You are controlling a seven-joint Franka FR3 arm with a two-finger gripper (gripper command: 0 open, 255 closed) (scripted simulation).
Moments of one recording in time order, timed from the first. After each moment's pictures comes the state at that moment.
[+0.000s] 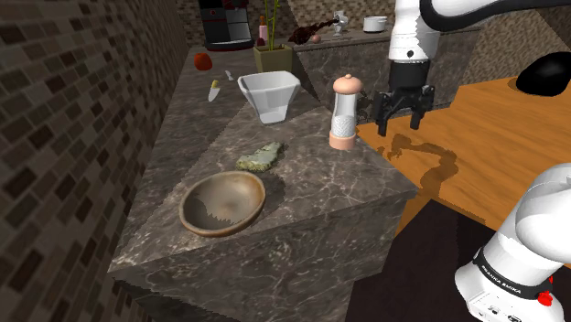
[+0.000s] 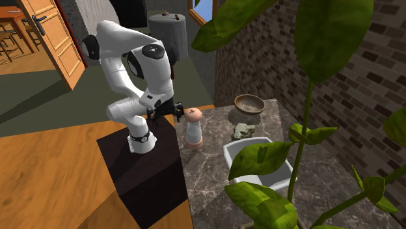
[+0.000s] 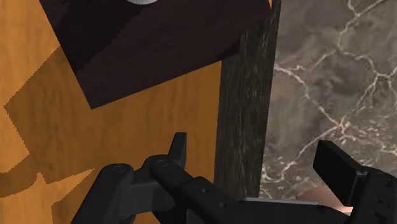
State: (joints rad) arm -0.02 -0.68 0.12 -2.34 0.14 1.57 0.48
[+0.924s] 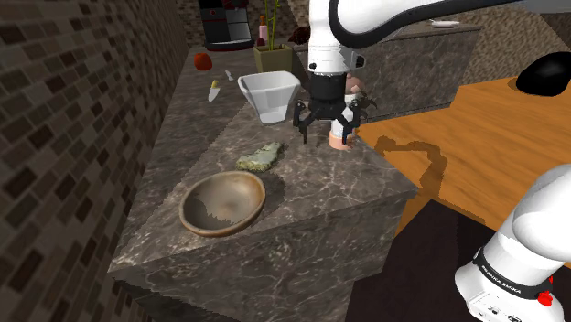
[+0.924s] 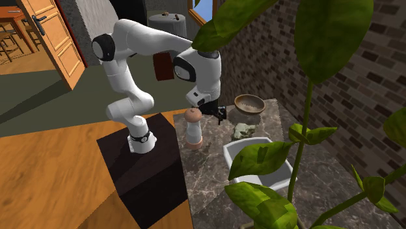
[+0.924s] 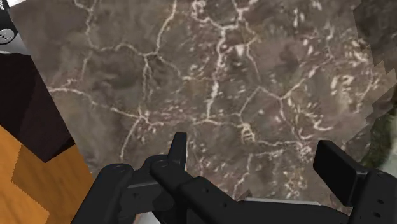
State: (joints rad) arm -0.06 -0.30 0.43 -2.04 0.23 1.74 1.12
